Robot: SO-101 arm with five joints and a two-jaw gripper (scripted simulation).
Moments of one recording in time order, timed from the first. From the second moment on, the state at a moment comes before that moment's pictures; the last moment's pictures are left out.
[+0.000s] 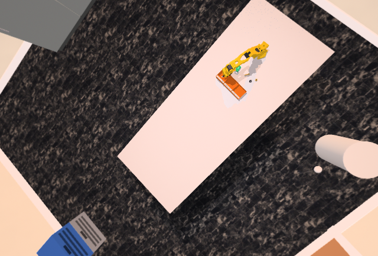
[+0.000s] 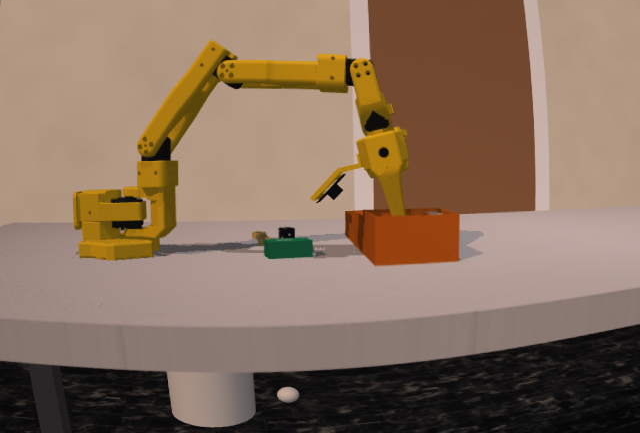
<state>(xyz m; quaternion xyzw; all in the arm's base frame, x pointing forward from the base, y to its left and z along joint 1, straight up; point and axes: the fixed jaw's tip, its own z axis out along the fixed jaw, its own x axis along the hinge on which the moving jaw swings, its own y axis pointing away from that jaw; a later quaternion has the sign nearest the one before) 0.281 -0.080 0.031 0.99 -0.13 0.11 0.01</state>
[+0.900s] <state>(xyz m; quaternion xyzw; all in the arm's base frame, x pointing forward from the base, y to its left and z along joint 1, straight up) 0.282 -0.080 0.036 0.98 -0.13 0.13 0.02</state>
